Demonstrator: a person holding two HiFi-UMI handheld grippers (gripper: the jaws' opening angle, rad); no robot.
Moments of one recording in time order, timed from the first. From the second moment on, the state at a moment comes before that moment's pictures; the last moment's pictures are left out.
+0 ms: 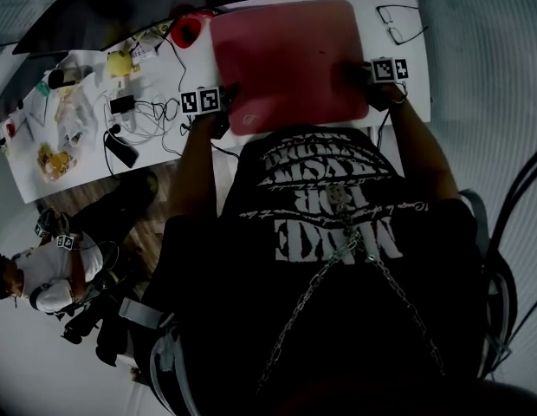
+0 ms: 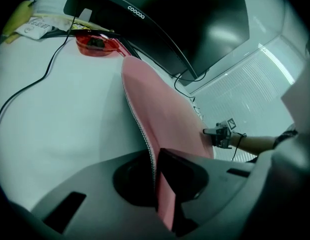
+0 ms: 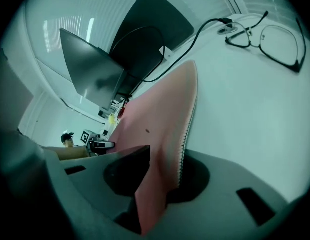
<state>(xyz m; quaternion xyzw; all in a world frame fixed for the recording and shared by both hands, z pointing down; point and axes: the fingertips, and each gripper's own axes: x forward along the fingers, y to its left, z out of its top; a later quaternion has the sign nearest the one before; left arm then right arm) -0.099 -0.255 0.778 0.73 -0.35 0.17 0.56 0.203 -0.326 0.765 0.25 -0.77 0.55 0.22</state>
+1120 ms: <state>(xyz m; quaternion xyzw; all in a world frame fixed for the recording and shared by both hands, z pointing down) -0.066 -0.256 0.671 0.76 -0.37 0.14 0.52 0.186 -0.299 0.671 0.23 -0.79 0.54 0.20</state>
